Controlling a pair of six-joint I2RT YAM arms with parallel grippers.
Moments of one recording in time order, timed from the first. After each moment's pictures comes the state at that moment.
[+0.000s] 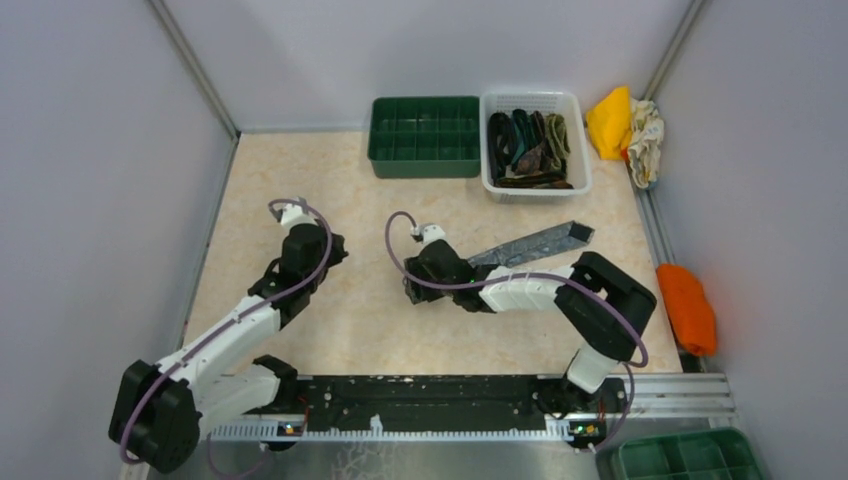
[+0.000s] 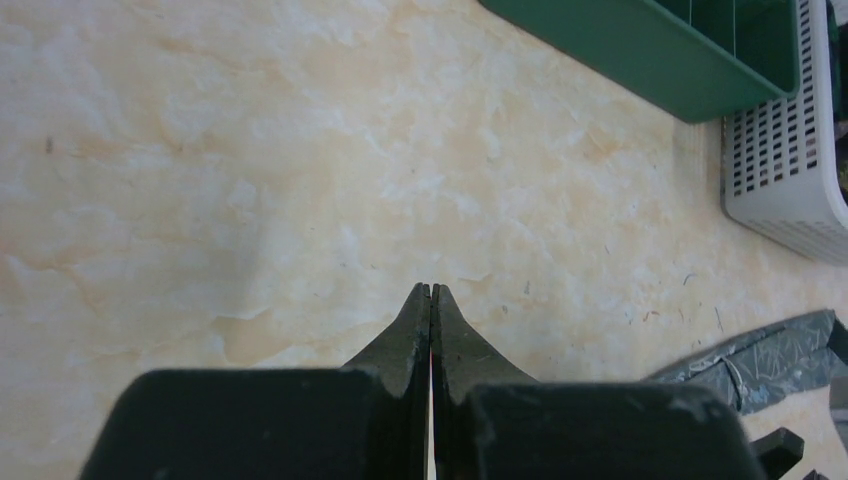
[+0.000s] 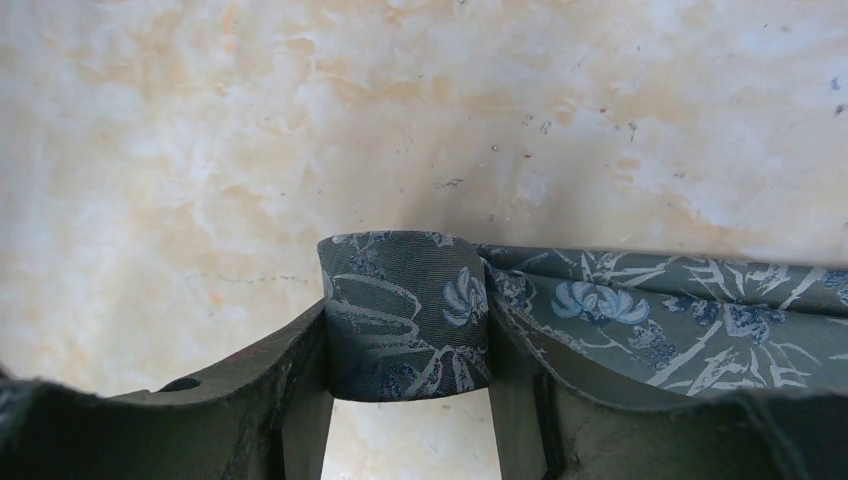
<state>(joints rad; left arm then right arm) -0.48 0.98 0.51 0.03 -0.41 -0.69 0.98 1.67 0.85 0.07 0.18 0.49</state>
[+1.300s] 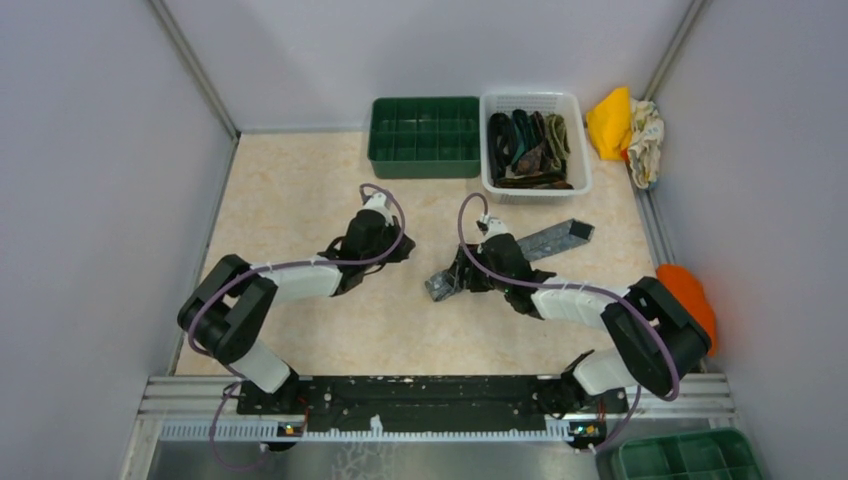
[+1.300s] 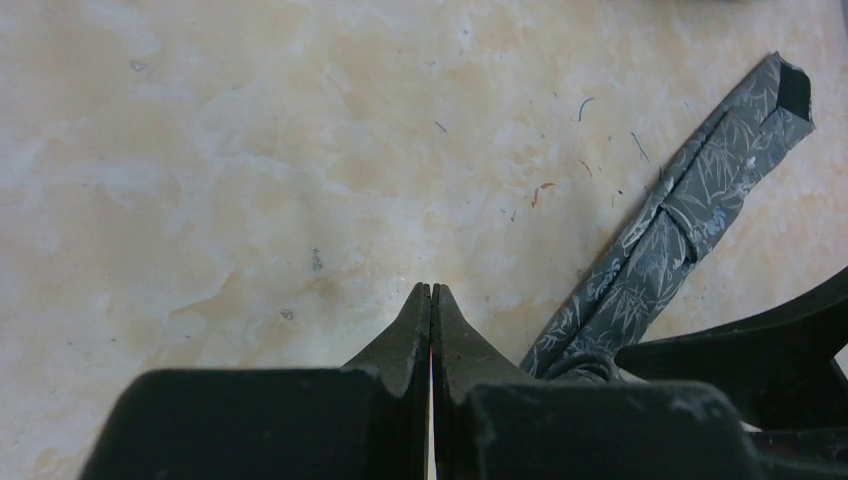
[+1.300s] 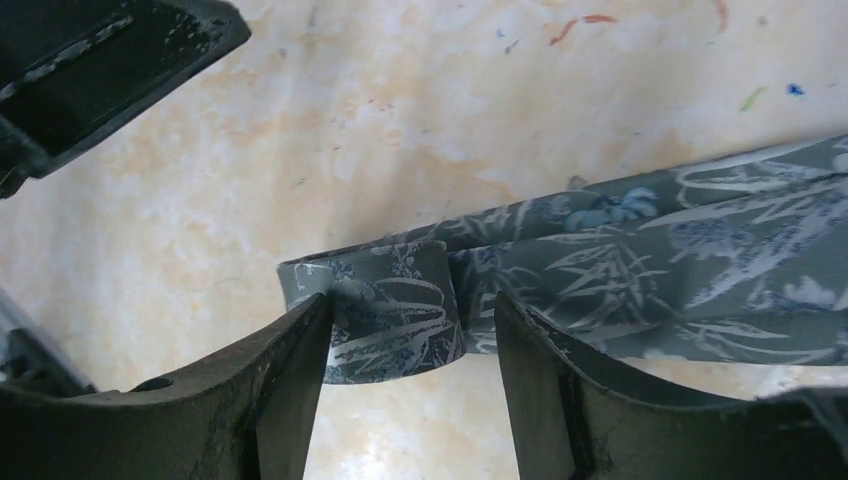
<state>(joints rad) -0.65 1.60 0.71 0.39 -0.07 -0.59 0.66 1.38 0.49 0.32 -0.10 0.64</state>
